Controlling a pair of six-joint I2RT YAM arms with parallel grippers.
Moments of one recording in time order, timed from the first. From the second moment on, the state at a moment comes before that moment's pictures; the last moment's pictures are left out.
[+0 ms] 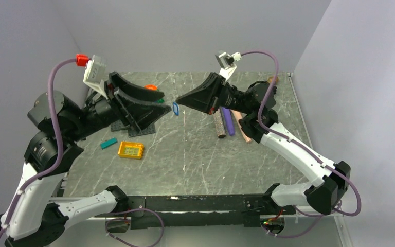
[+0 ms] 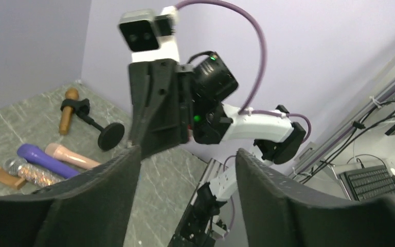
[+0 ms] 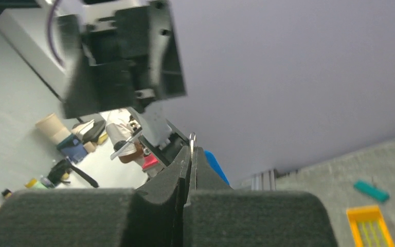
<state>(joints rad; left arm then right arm) -0.74 0.98 1.70 -0.48 0.36 -0.52 0.75 1.29 1.28 0.61 -0.72 1.01</state>
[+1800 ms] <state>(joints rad) -0.65 1.25 1.90 -0.92 0.64 -0.49 0.62 1.25 1.05 0.87 -1.01 1.41</state>
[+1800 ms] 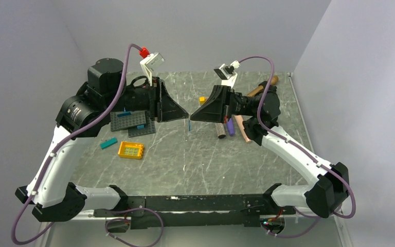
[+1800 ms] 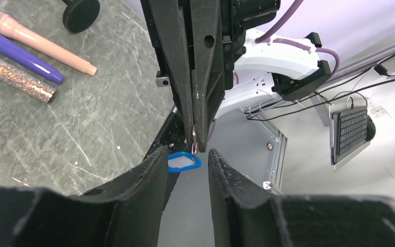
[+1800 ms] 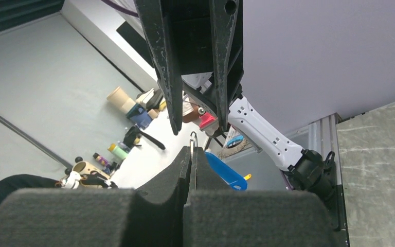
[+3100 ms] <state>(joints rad) -0.75 1.31 2.10 -0.48 0.31 -0.58 0.62 1.51 1.61 0.97 -0.76 1.38</state>
